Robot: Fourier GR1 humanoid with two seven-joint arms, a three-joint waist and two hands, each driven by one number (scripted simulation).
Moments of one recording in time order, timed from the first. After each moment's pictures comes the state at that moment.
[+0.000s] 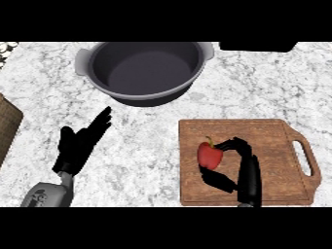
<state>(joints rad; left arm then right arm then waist) -0.12 0.19 -0.15 -1.38 0.08 -0.10 0.16 0.02 -0.10 0.43 -1.43 0.25 -0.73 0.05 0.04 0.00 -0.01</state>
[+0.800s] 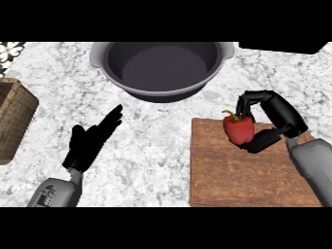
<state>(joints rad) -0.15 0.16 -0.19 -1.38 0.06 -0.13 0.16 -0.43 -0.45 0.29 -1.22 -0.13 0.15 -0.28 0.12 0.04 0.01</state>
